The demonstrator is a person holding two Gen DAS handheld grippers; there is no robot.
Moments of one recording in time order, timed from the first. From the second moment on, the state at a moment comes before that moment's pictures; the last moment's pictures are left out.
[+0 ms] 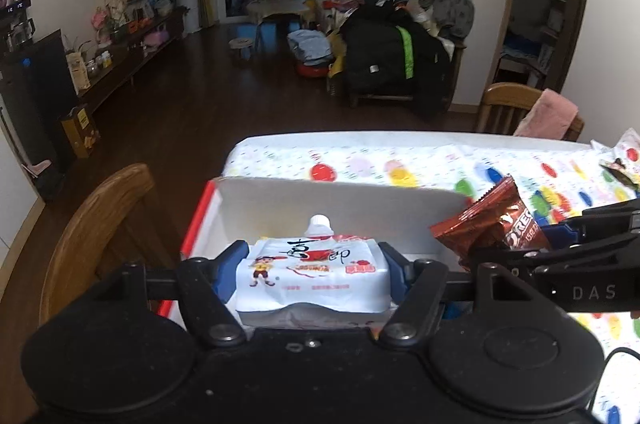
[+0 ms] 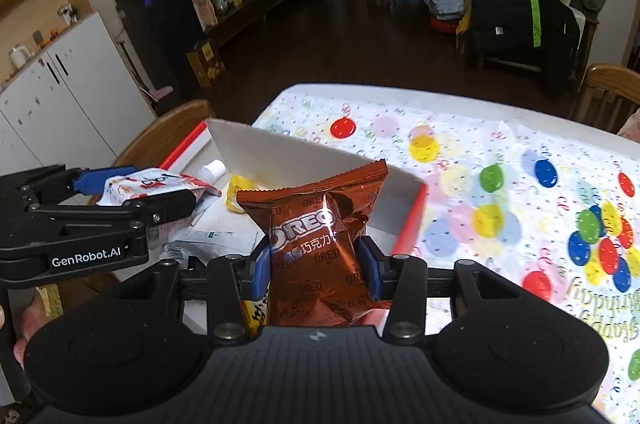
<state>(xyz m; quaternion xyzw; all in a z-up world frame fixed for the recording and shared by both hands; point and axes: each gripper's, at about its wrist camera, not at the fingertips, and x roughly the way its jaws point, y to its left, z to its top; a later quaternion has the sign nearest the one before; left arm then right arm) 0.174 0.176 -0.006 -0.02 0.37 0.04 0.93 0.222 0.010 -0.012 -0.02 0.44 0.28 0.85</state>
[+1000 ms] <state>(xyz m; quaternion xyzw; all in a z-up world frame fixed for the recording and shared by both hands) 0.189 0.200 -0.080 -0.01 0.45 0.02 0.89 0.237 0.054 -0.061 -0.06 0.47 0.29 0.83</state>
